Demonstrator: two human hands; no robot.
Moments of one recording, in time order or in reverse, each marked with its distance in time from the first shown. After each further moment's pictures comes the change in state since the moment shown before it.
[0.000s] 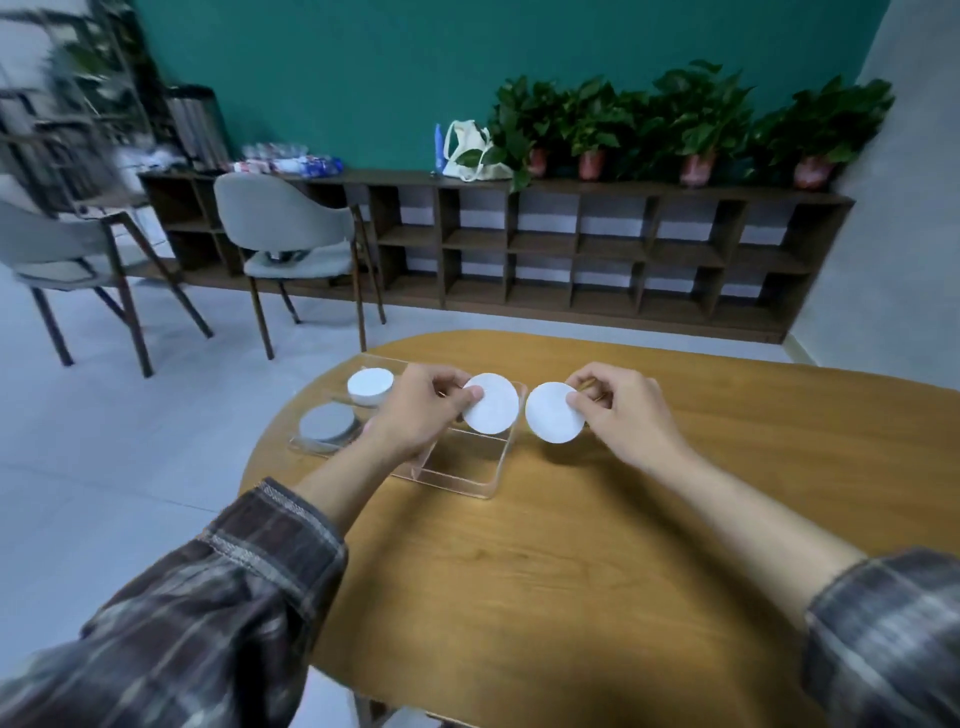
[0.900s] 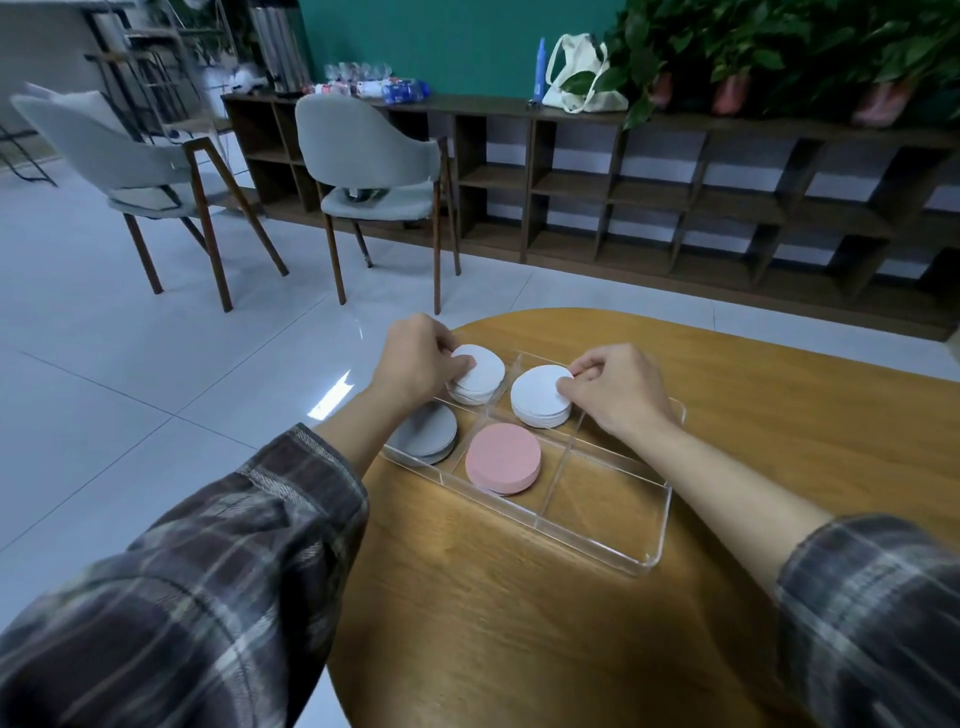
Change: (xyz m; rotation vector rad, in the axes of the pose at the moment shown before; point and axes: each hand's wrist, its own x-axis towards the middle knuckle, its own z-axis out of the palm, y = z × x) left_hand 0.110 -0.138 -0.095 0.427 0.198 -0.148; right_hand 0.127 -0.030 0.183 -0.102 -0.100 0.212
